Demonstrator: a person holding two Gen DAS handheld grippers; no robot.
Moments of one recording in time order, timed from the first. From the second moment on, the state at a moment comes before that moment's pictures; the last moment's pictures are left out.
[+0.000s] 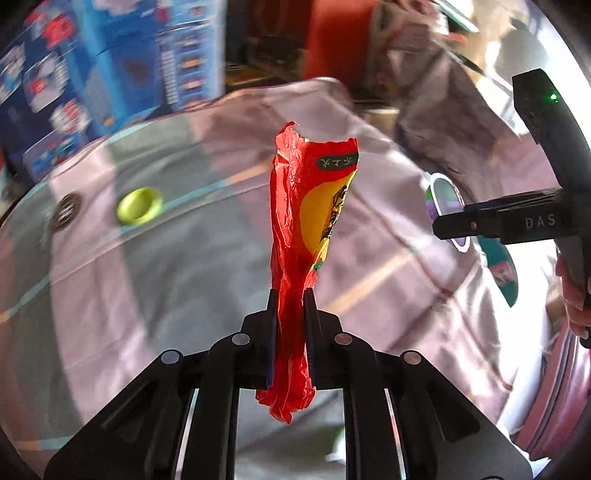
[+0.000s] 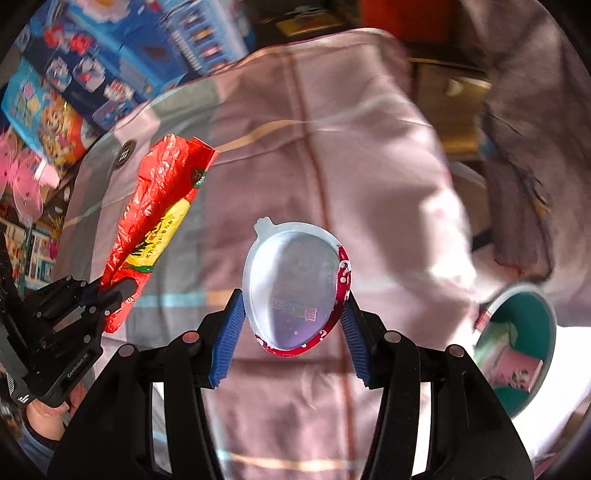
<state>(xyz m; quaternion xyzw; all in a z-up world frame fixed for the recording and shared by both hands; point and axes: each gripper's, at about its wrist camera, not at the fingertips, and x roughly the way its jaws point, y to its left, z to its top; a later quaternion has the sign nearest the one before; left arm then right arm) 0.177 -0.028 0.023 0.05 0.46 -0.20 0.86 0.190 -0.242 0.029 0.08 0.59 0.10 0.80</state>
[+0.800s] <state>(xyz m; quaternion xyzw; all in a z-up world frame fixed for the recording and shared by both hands) 0.131 -0.328 -0.007 0.16 0.50 -0.36 0.77 0.042 -0.531 0.008 0.21 0.55 -0.06 0.80</state>
